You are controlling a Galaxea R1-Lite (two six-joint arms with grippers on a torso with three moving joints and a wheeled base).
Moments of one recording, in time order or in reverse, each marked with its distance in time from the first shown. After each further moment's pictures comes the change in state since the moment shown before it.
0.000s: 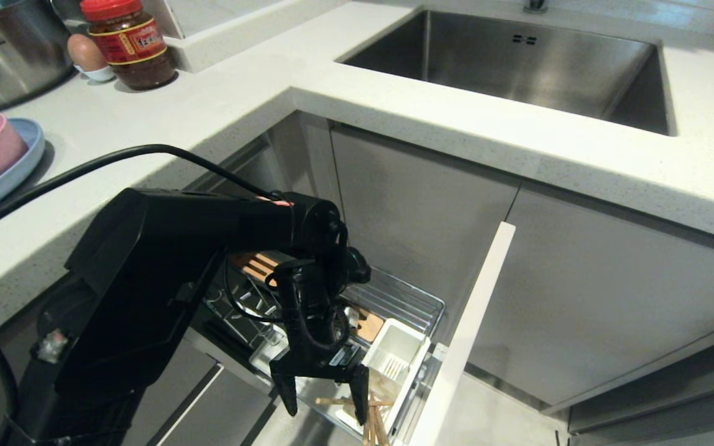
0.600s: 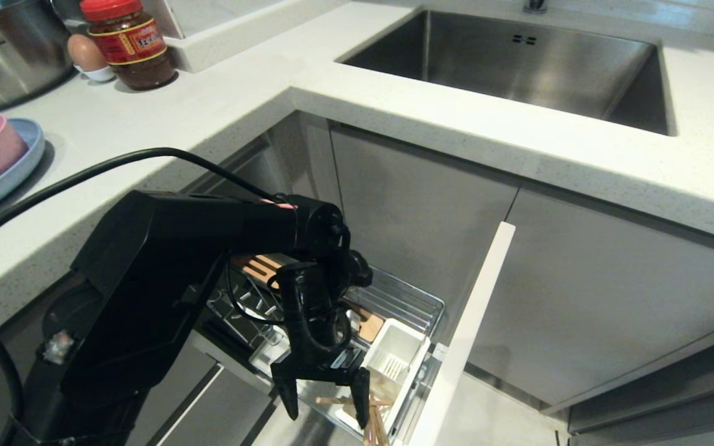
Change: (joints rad) left arm -0.005 0.009 0.000 0.005 -0.003 0.002; right arm 0.000 0.000 0.000 0.000 0.000 0.000
